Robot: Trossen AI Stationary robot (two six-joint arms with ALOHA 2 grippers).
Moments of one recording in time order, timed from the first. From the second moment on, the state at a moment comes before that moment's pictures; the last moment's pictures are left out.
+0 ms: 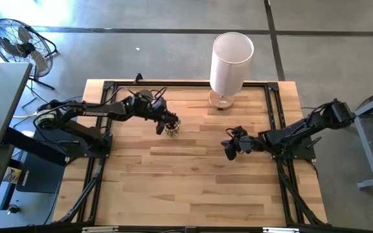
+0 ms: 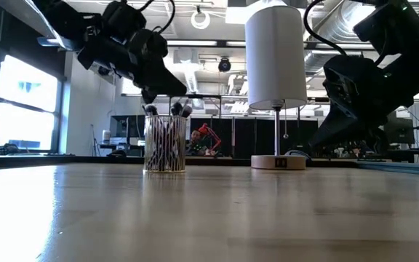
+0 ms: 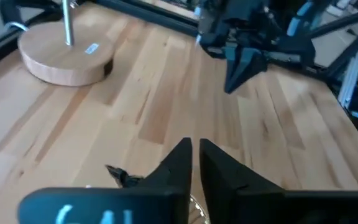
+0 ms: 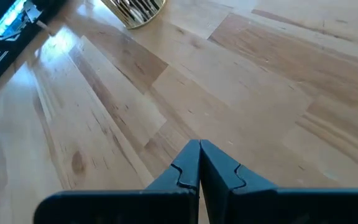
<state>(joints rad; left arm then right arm) 0.38 1.32 0.65 0.29 0.36 -0.14 0.20 1.25 0.28 0.30 0.37 0.98</state>
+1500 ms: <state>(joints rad) 0.03 1.16 0.99 -0.36 0.02 -0.13 0.18 1.25 0.28 0.40 0.40 0.57</state>
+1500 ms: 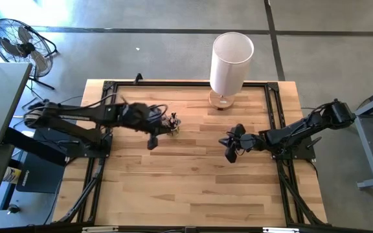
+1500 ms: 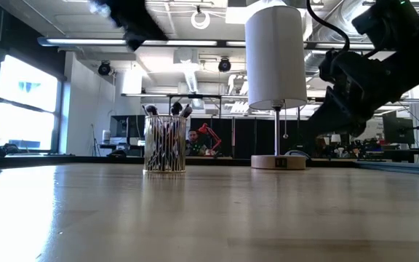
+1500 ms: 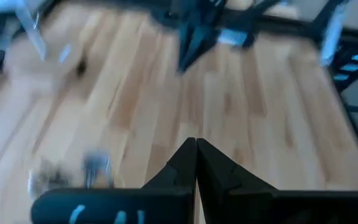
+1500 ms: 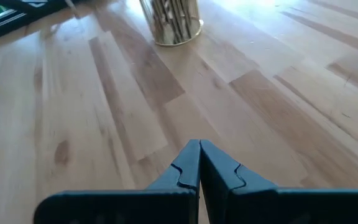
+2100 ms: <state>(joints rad) -0.05 0.47 0.23 0.09 -0.08 -0.27 0.18 1.25 0.28 0.45 0.37 0.58</state>
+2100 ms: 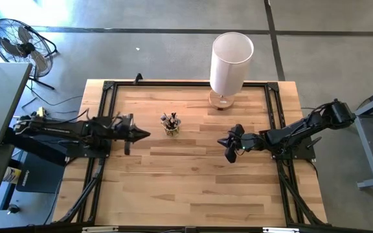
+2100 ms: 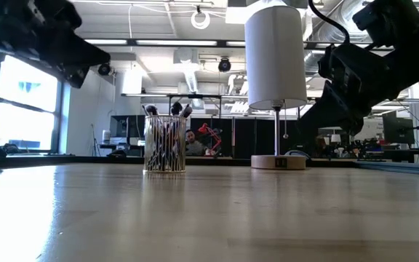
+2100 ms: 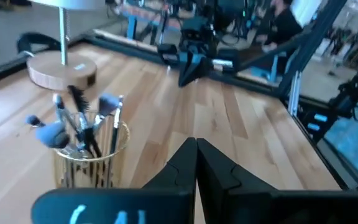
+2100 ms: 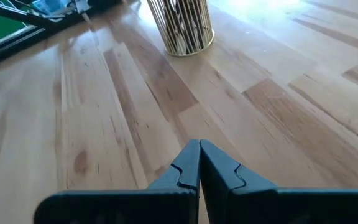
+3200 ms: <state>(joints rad) -0.05 0.02 0.01 0.02 -0.04 -0.08 0.18 1.25 0.28 0.52 0.37 0.52</state>
